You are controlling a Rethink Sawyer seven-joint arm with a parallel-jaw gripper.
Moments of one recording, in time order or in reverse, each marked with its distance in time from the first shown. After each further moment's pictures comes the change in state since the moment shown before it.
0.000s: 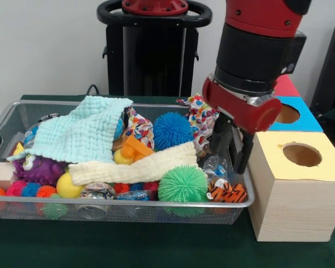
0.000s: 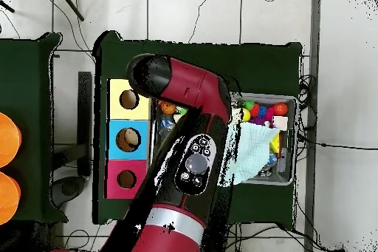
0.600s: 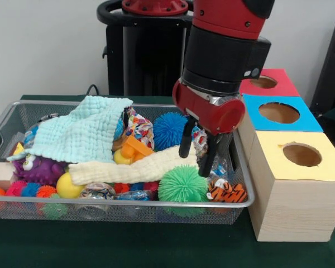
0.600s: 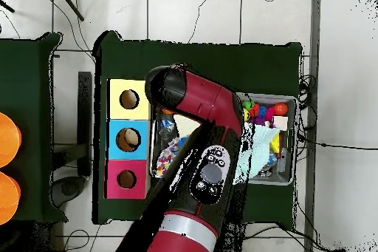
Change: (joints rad) arm -0.028 -0.026 0.006 0.104 0.000 -0.167 0.000
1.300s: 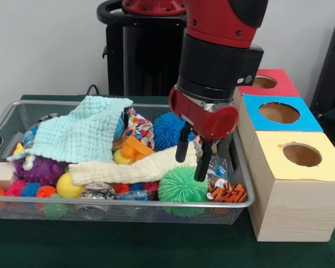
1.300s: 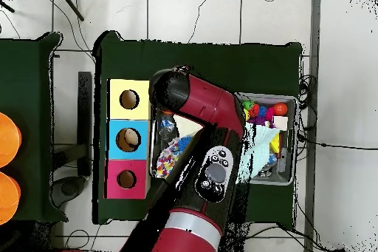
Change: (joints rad) arm -0.014 0.001 0.022 0.022 0.000 -0.029 0.000
